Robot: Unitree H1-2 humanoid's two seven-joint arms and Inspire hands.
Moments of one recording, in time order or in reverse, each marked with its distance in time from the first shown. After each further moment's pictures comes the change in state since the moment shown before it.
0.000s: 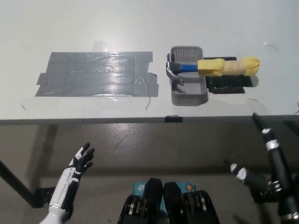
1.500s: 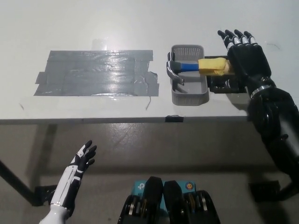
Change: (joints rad) left_arm -0.016 0.001 0.004 0.005 0.005 -0.025 -0.010; right_arm -0.744 -0.143 0.336 0.649 -0.613 0.344 0.020
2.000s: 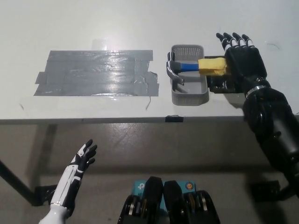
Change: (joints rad) left_arm -0.001 0.001 0.001 0.000 0.001 -0.010 -0.006; right_arm -0.032 0.027 0.002 0.096 0.008 0.005 -0.037
